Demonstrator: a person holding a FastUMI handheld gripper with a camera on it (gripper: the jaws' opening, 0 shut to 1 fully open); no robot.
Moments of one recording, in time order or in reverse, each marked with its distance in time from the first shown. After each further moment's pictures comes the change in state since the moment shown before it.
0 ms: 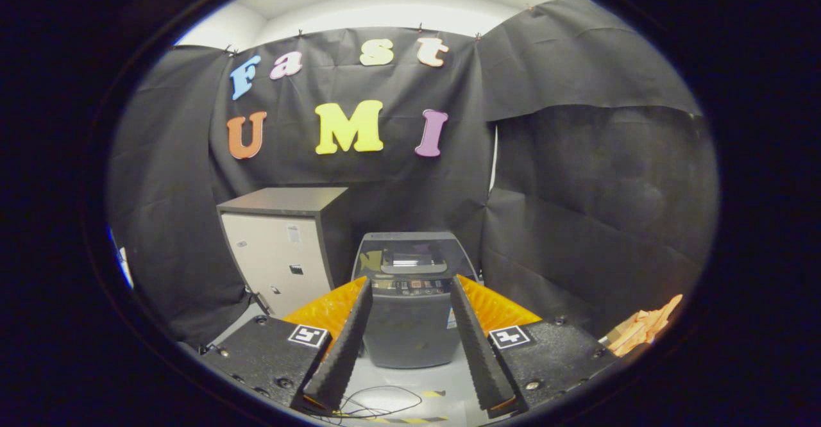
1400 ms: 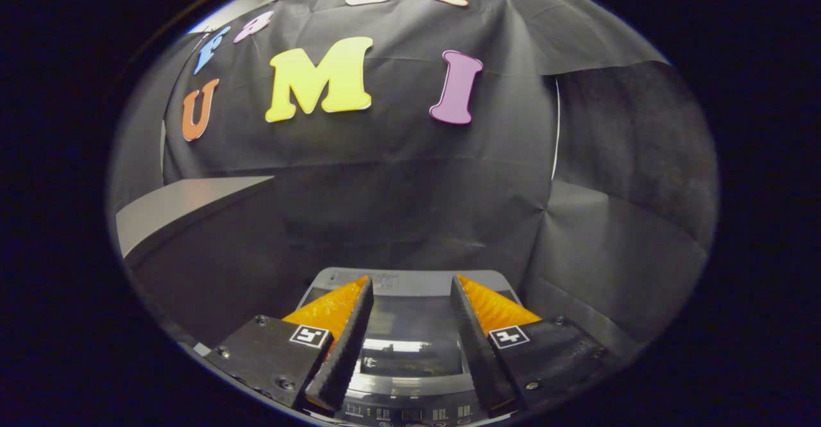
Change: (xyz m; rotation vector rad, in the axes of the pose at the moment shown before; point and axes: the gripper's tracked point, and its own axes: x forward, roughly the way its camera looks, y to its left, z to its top) arm 0.497 0.006 0.030 -0.056 0.107 0.067
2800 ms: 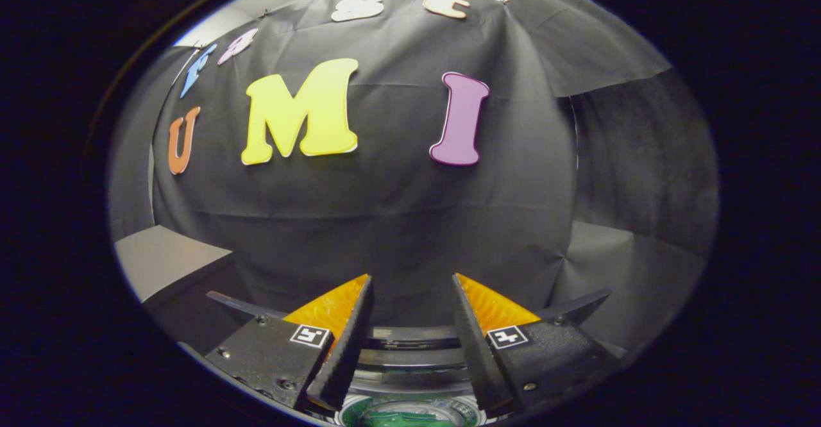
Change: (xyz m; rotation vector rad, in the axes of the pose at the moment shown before) arm 0.108 -0.007 0.127 0.033 -0.189 0.012
